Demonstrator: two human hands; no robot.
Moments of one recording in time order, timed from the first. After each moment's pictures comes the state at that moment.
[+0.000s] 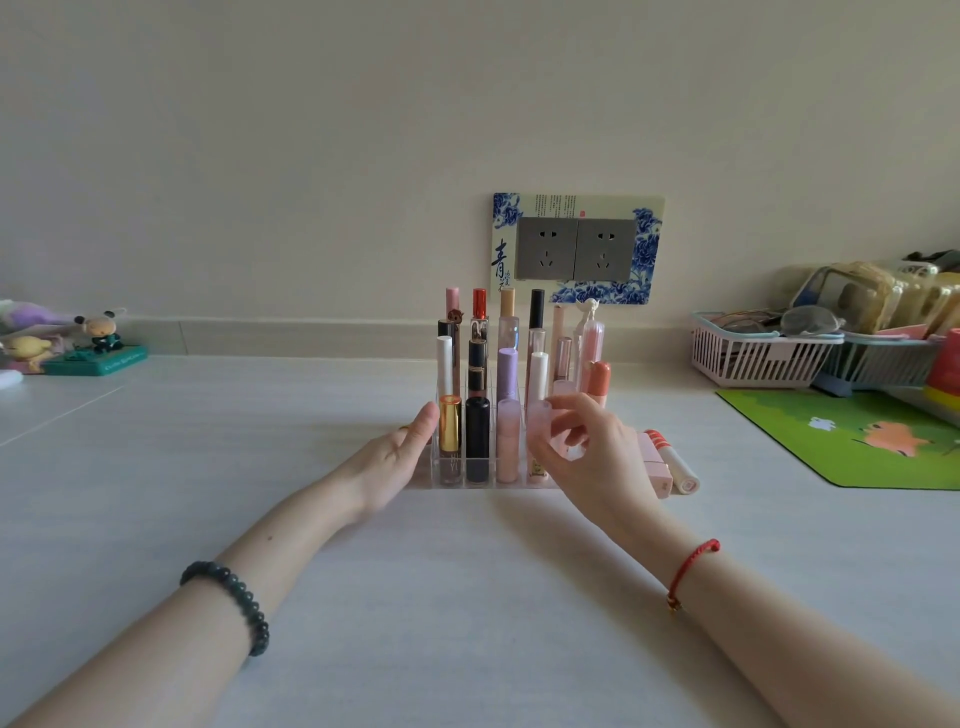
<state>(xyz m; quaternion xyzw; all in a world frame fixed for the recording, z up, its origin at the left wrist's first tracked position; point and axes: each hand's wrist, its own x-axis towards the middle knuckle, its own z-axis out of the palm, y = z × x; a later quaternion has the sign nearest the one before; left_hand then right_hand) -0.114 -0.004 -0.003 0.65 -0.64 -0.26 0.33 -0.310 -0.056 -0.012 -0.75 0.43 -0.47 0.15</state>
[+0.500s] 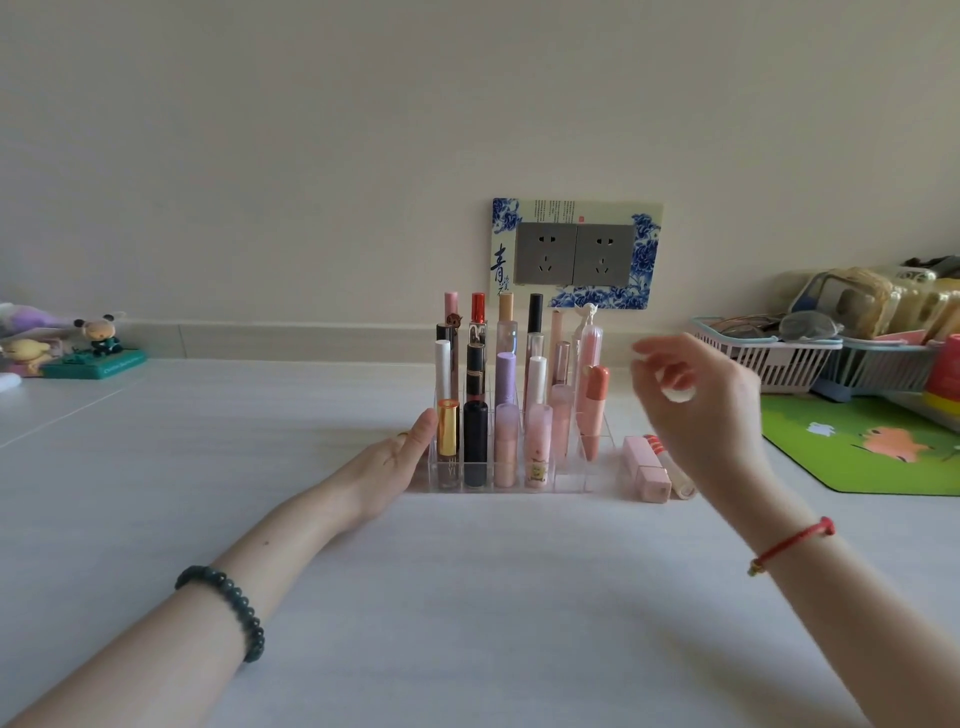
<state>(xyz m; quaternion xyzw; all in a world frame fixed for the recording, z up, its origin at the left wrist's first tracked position) -0.110 -0.005 -0.004 0.65 -0.66 -0.24 0.30 -0.366 -0.059 0.037 -0.71 0.39 -0.59 -0.04</state>
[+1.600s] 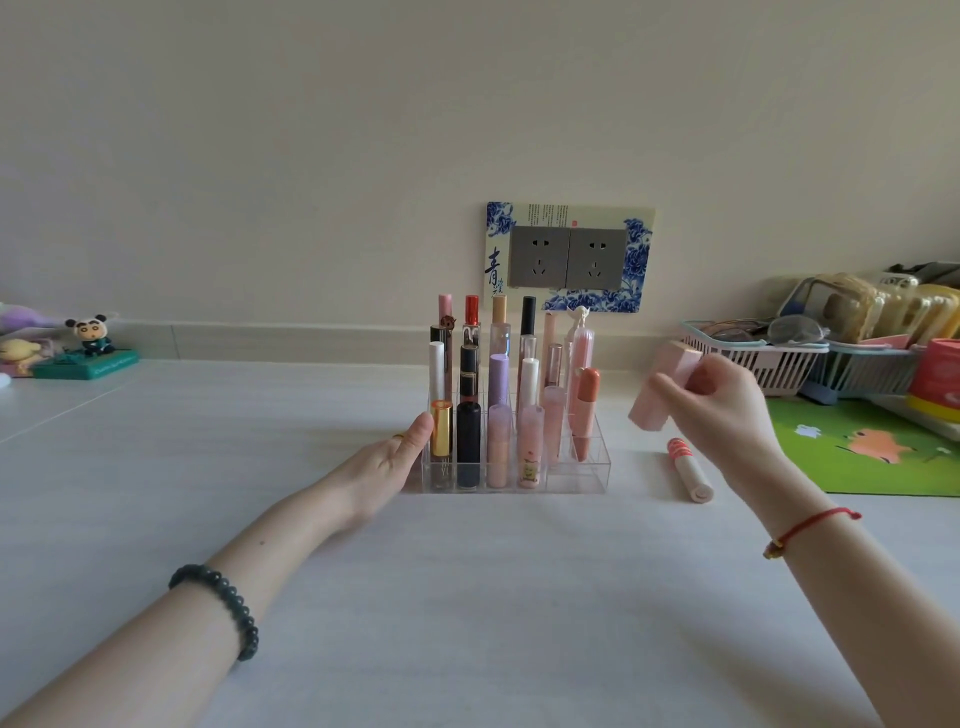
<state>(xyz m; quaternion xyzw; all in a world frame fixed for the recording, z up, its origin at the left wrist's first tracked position) -0.109 -0.009 -0.008 0.66 -0.64 -0.24 0.30 -0.386 -0.069 0.040 -0.64 0.53 -0.53 0.17</state>
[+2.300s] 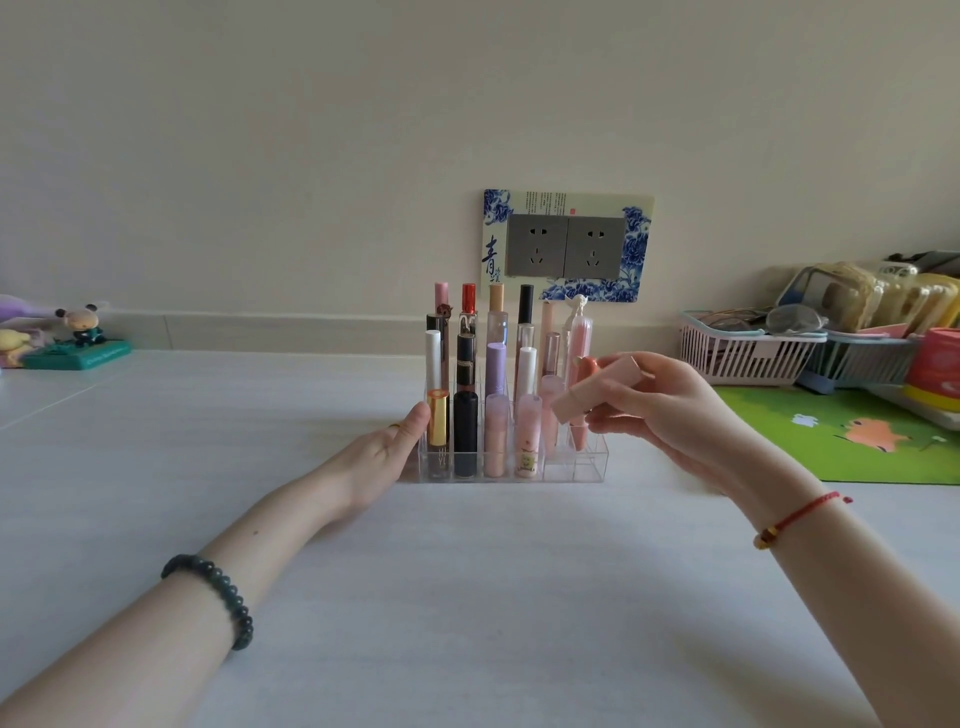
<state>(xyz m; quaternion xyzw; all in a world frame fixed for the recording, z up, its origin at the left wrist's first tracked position) -0.109 -0.008 -0.006 0.65 -0.66 -0.22 0.30 -0.365 -0.050 0.046 -0.64 0.38 -0.46 0.47</state>
